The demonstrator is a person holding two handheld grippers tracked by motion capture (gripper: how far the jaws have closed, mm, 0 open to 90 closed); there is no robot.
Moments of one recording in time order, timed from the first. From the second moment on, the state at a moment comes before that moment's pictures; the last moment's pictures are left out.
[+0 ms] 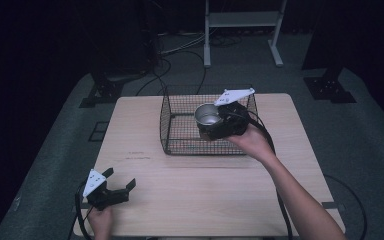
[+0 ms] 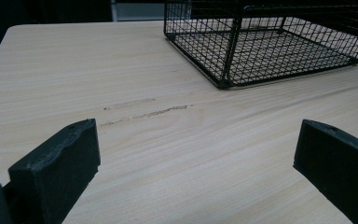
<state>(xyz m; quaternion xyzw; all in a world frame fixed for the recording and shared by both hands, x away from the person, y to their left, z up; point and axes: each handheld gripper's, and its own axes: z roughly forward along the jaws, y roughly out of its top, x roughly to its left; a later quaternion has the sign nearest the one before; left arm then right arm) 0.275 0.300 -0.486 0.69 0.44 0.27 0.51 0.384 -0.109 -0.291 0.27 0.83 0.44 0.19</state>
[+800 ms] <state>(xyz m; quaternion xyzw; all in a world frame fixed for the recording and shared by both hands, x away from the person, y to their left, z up) 0.274 0.300 -0.485 0.69 0.44 0.27 0.51 0.416 -0.095 -0.277 0.28 0.84 0.43 0.20</state>
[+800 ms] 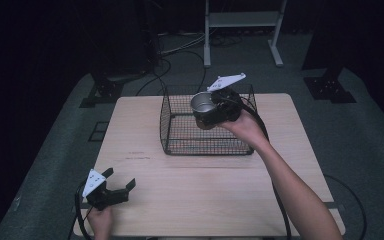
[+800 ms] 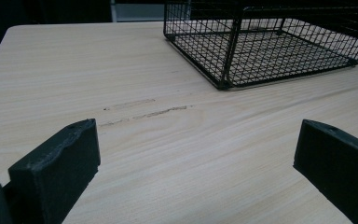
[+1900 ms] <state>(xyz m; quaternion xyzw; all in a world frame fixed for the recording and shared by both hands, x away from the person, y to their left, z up) 0.274 0.301 -0.485 0.69 0.44 0.27 0.51 0.474 -0.077 -0.314 0.34 0.84 0.40 0.16</state>
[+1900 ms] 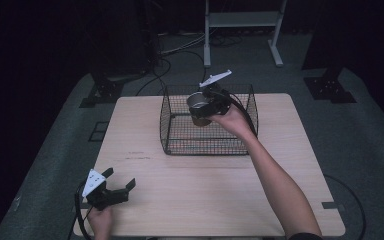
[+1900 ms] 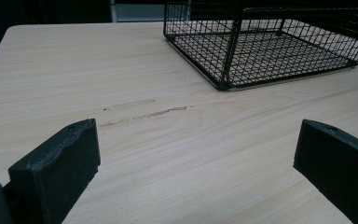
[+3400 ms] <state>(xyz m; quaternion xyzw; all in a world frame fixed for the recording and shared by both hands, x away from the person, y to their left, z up) 0.274 0.300 -0.485 0.69 0.44 0.27 0.51 0.518 -0.086 -0.375 0.41 0.83 0.36 0.13</state>
